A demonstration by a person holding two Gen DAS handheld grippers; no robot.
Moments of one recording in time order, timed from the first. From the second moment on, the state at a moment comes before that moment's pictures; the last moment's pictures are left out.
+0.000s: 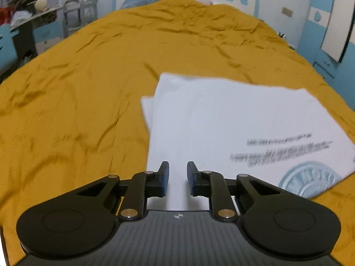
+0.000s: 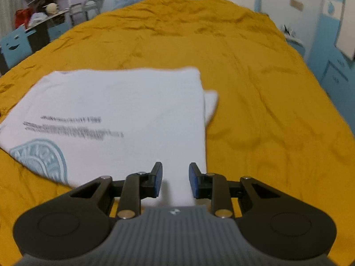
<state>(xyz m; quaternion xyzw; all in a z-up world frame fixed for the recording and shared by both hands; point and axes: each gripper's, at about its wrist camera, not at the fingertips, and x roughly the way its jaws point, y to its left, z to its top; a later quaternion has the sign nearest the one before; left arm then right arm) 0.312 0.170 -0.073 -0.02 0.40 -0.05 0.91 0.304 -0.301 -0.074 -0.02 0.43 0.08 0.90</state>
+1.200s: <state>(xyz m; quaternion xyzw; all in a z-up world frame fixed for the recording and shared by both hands) 0.377 0.075 -0.055 -0.03 0.36 -0.13 0.92 0.396 -0.362 -0.087 0.21 0.42 0.06 0.88</state>
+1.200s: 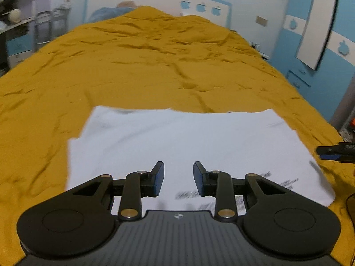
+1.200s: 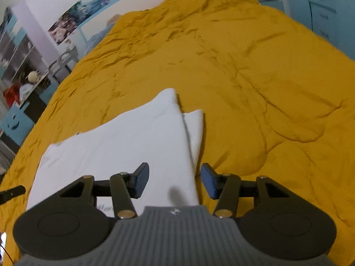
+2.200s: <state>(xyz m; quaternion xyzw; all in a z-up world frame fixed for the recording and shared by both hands) 0.529 -0.024 -0.120 -0.01 0.39 -0.12 0.91 0.478 -0.383 -0.158 0.34 0.40 0.11 0.84</state>
